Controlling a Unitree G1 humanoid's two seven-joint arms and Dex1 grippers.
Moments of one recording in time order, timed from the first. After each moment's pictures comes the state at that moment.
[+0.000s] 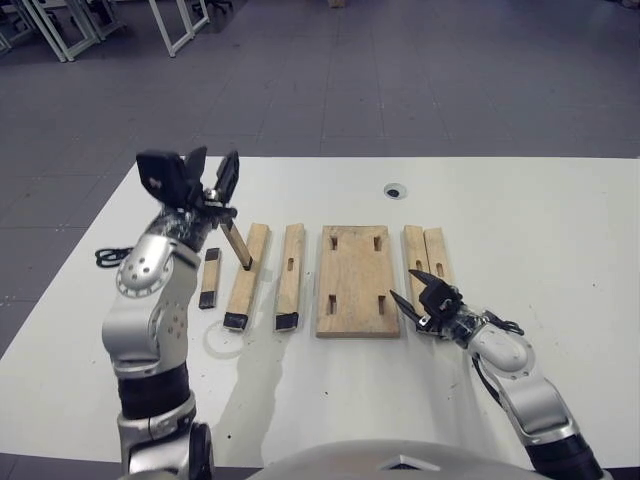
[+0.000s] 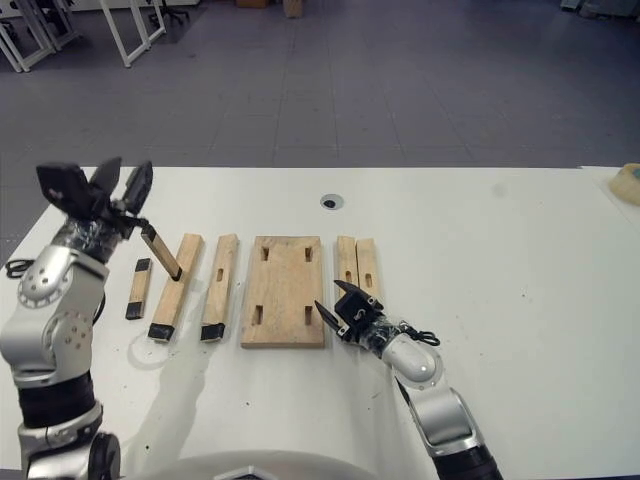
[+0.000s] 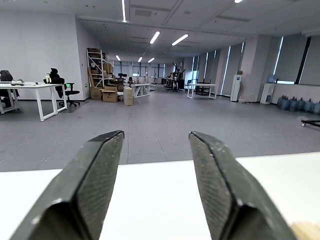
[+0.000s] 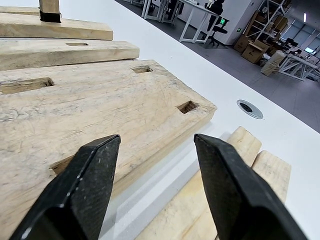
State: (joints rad) left arm -0.14 0.33 0.28 -0.42 -0.40 0.47 -0.23; right arm 0.13 -0.38 0.25 -0.29 -0.08 0.13 0.46
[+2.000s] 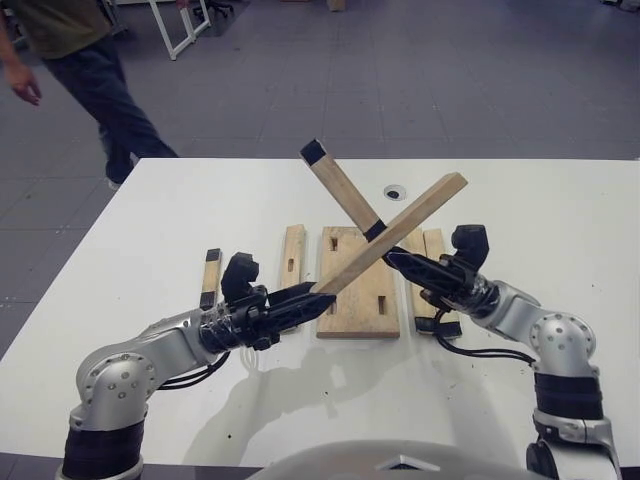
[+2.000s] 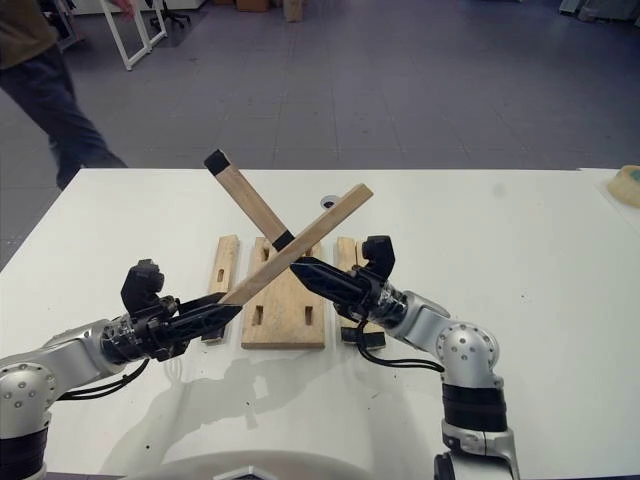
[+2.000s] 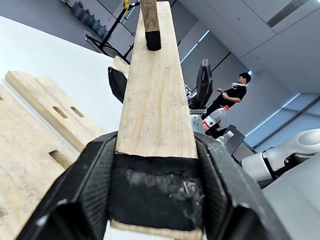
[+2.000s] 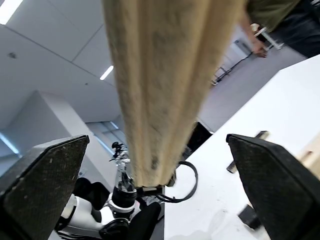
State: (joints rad) left arm 0.11 0.58 0.20 -0.48 -1.33 0.99 -0.69; right arm -0.20 -0.28 -0.10 -0.18 1.26 1.01 0.80
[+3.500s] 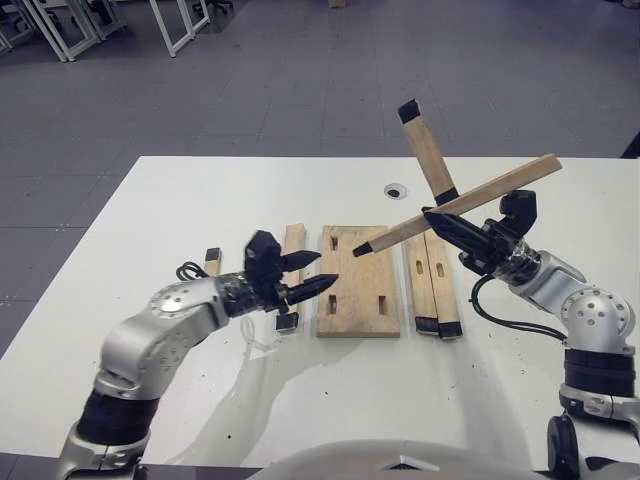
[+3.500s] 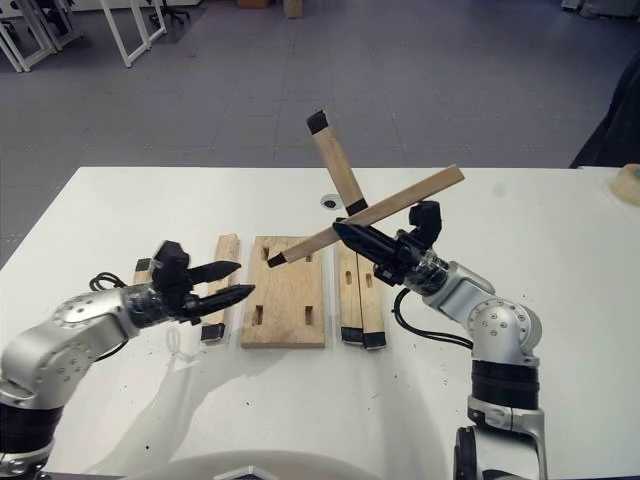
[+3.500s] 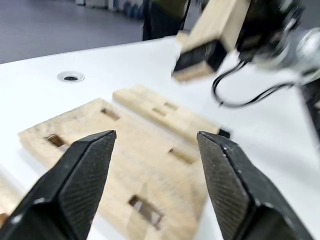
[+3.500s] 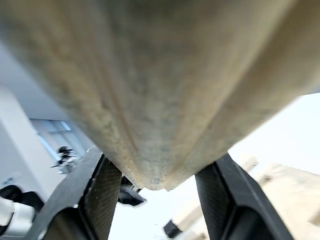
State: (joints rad) left arm -0.07 0.66 -0.16 -0.41 -0.54 0.57 -0.63; right arm -0.28 -0.41 -0.22 -0.08 1.05 0.86 0.83
